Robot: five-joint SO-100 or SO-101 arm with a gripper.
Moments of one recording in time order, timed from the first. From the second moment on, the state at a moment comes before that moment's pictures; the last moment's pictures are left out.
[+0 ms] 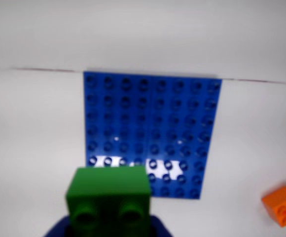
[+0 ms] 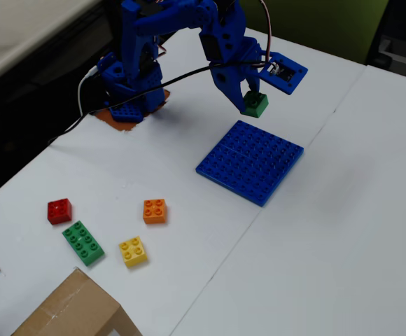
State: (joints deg) arm -5.6 78.4 47.2 103.0 -90.5
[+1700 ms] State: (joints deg) arm -5.6 78.4 47.2 103.0 -90.5
